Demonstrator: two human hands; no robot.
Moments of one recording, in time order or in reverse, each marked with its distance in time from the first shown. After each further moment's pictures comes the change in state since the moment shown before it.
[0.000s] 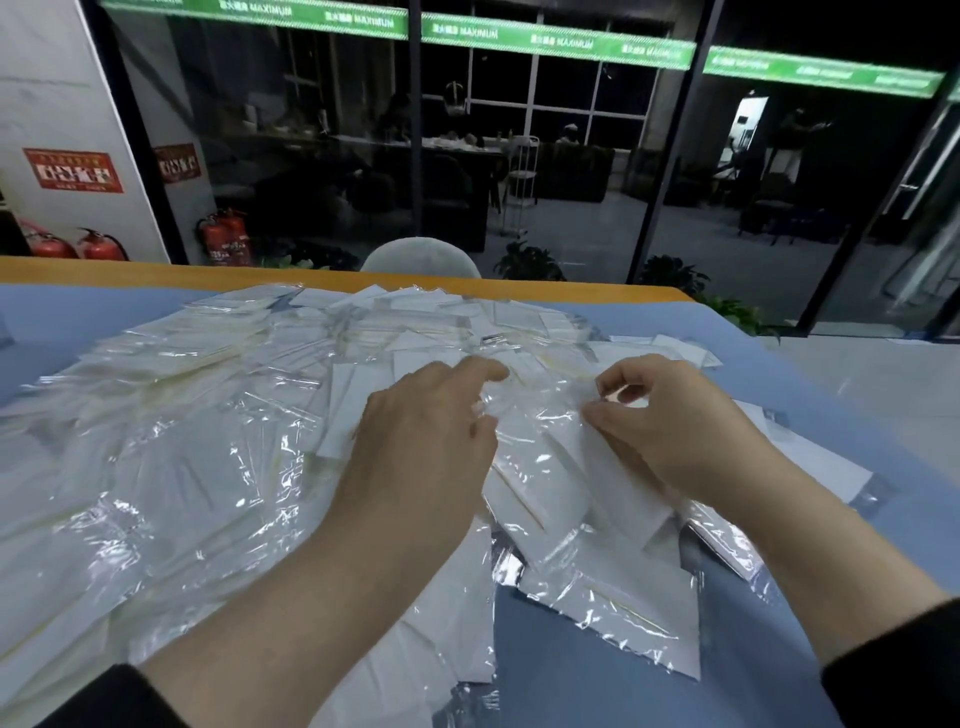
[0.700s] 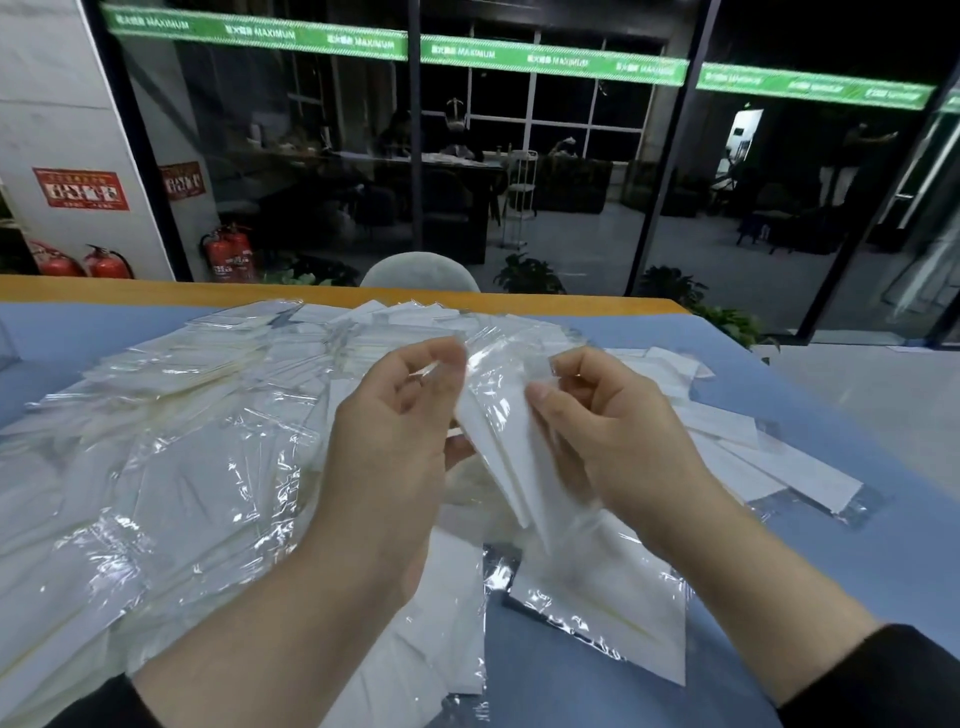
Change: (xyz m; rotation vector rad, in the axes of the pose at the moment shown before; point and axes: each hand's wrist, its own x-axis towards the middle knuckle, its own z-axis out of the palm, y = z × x) left_hand -0.001 0.020 -0.001 -1.090 0.163 -0.357; right_hand -0.021 -0.036 0.023 0.703 -0.008 -0.089
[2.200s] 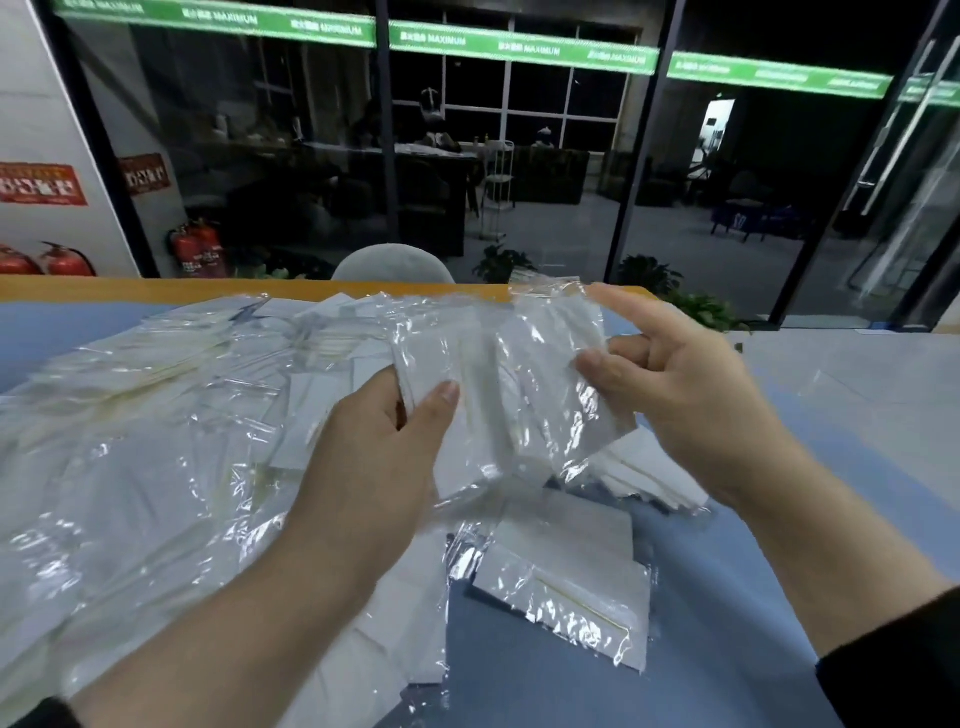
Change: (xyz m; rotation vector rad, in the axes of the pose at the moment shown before) left_hand -0.011 -0.002 -0.001 0.506 -0.092 -0.031; right_hand 0.006 -0.002 -0.069 -0.123 -0.037 -0.111
